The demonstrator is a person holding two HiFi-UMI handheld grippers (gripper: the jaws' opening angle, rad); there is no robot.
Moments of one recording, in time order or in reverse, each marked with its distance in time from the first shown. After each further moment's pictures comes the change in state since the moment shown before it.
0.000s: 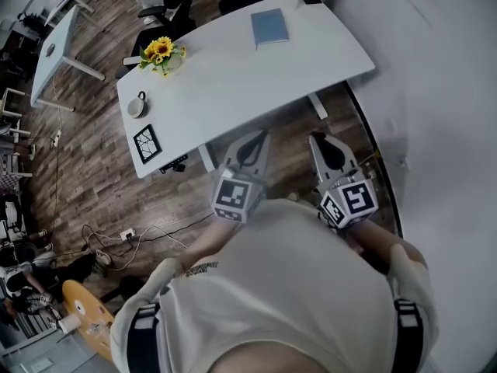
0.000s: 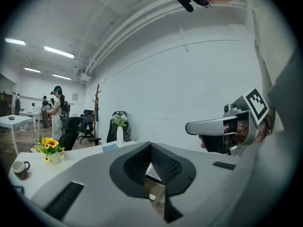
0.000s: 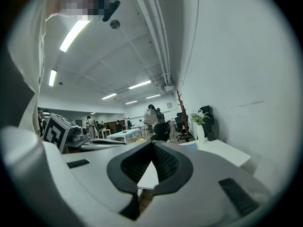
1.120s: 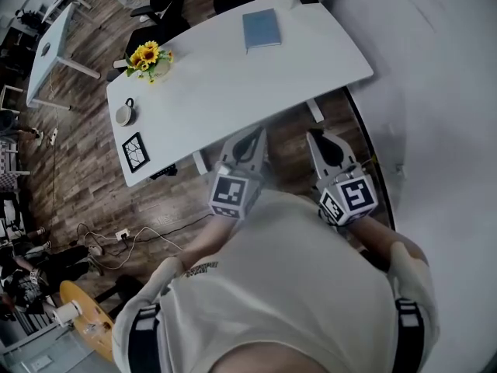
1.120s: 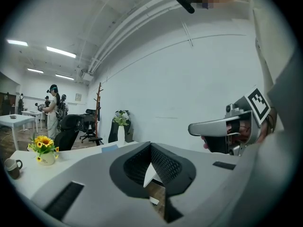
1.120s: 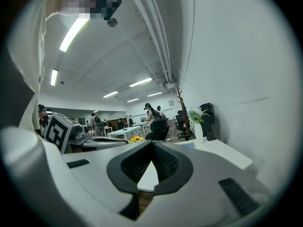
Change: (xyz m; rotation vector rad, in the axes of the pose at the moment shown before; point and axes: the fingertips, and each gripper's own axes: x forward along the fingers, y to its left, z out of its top) left arm 0.070 0.011 -0.010 -0.007 -0.004 0.047; right arm 0.031 -0.066 -0.010 -0.009 0.028 0.037
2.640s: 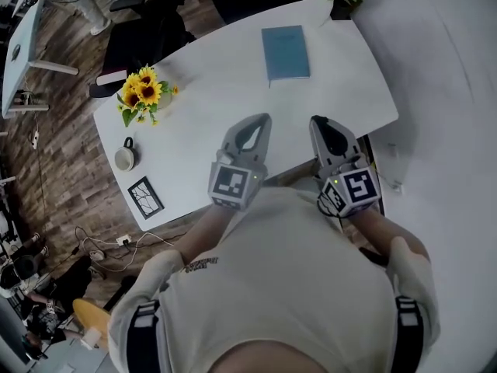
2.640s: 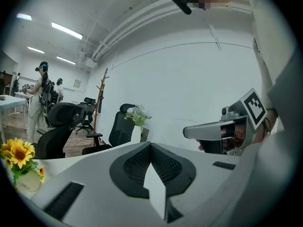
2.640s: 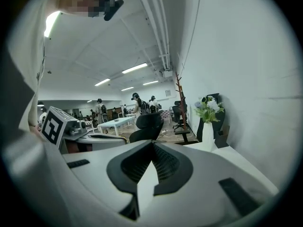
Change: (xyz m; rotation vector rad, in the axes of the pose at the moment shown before) left arm 0.163 0.214 0.022 -0.128 0.057 -0.071; right arm 0.268 -0.075 0.034 -0.013 0.146 -0.052
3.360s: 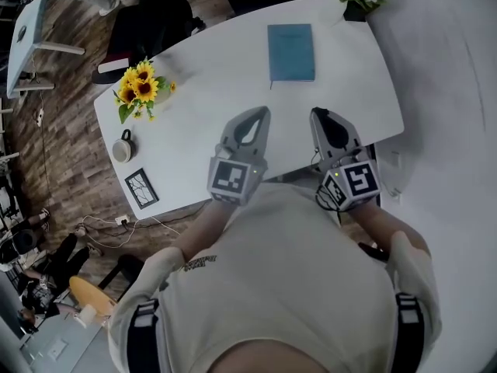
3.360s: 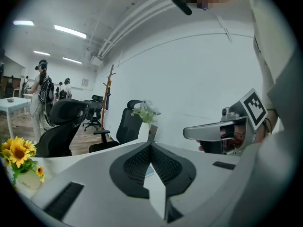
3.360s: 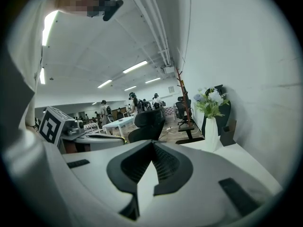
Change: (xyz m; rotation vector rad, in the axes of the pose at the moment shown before) left arm 0.044 0.020 -0.001 -0.018 0.042 0.101; right arm 0.042 -0.044 -0.002 0.038 0.027 0.082
